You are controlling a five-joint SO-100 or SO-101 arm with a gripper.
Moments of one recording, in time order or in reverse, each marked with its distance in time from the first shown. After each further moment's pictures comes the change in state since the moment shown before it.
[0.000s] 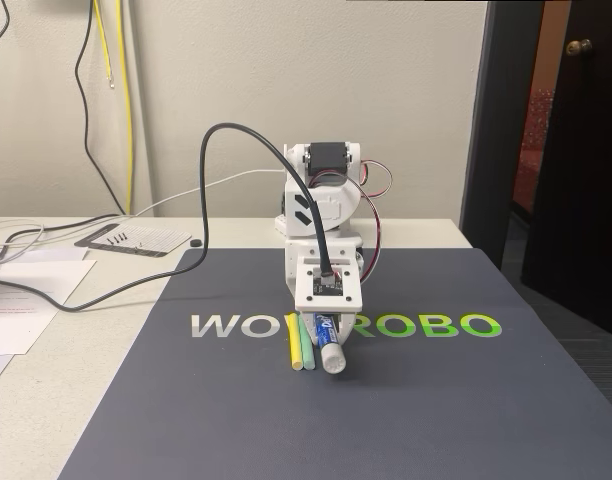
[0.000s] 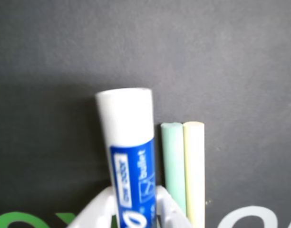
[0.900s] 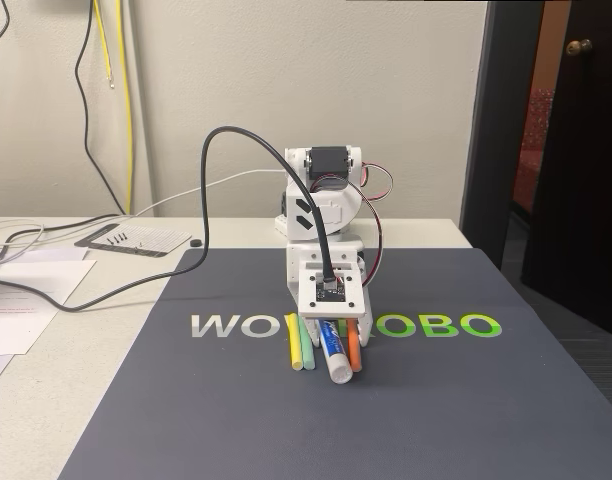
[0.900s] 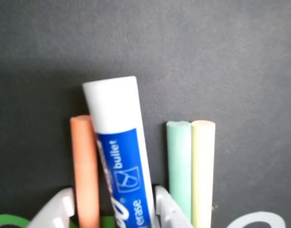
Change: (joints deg) arm -0.2 -1.8 0.0 -0.2 -1.1
